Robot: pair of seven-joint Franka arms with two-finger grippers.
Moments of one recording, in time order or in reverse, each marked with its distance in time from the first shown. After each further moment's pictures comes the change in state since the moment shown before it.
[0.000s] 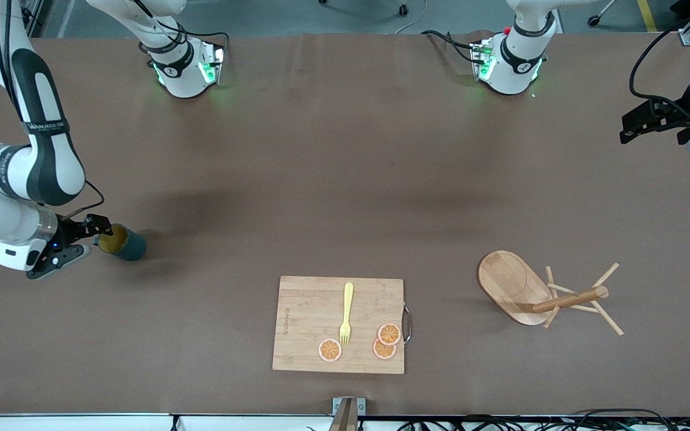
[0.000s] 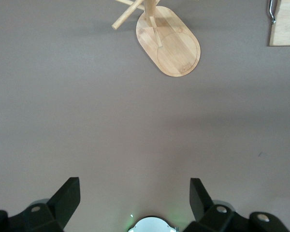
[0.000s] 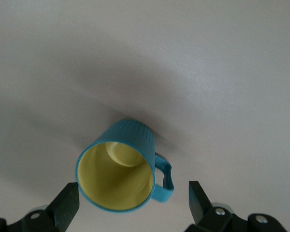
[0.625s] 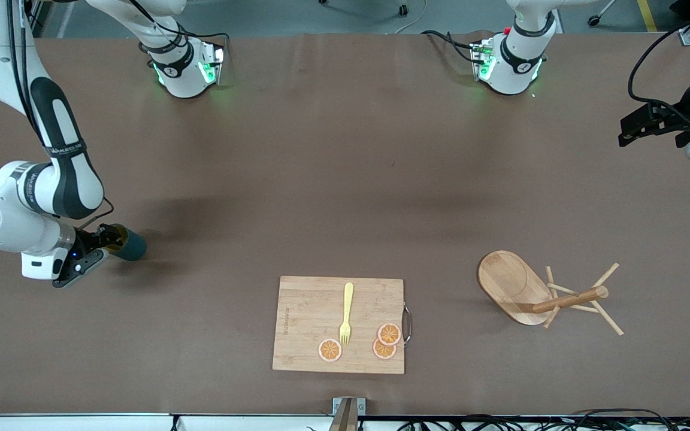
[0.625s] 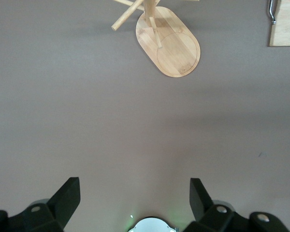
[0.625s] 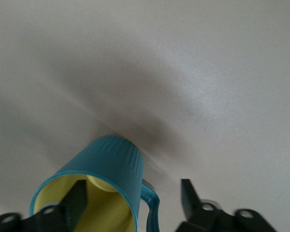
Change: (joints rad) left arm 0.000 0.003 0.000 0.003 0.000 0.001 0.000; right arm 0.000 0.092 0.000 0.000 0.000 0.122 -0.112
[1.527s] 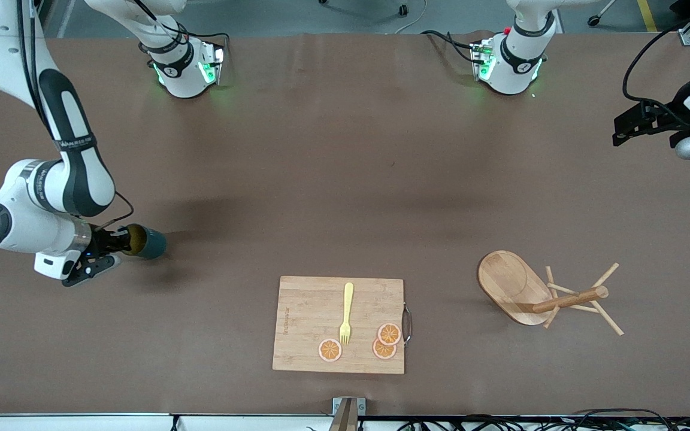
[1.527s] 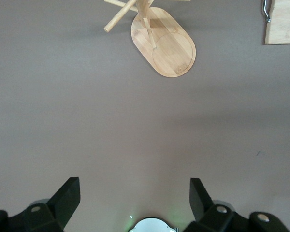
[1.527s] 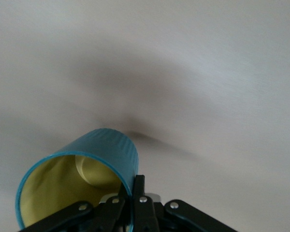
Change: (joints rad) left arm -0.005 0.000 -0.013 0.002 -0.001 0.001 0.000; right arm 0.097 -0.061 0.009 0.010 0.101 -0.135 0.327
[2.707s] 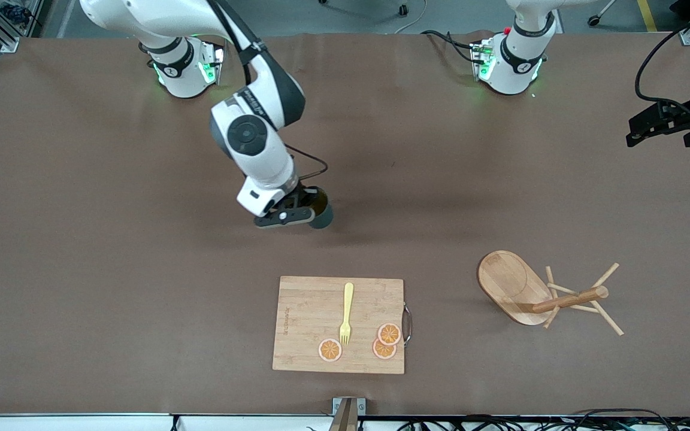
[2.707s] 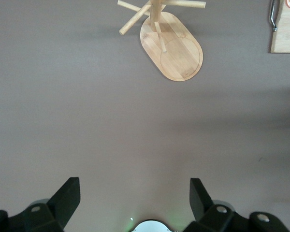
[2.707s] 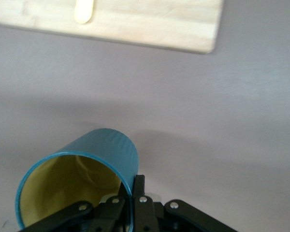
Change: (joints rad) left arm 0.024 -0.002 0.012 0.007 -0.001 0.006 0.000; right arm 0.720 -0.008 0.010 0.048 0.034 0.144 0.954
